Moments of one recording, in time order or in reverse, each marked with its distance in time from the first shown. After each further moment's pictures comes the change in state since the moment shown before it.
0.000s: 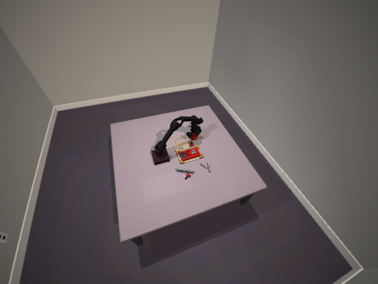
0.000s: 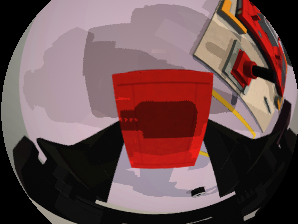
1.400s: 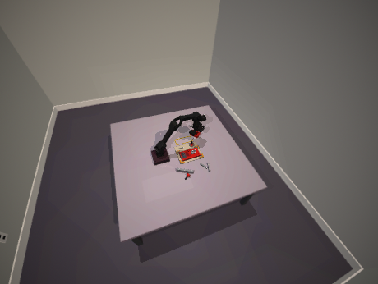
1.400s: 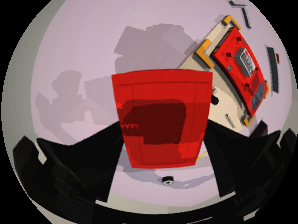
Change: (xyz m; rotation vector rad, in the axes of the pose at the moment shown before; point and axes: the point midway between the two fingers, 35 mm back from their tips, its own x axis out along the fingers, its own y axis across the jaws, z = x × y) arm -0.083 -0.024 0.040 -0.192 -0.002 0.004
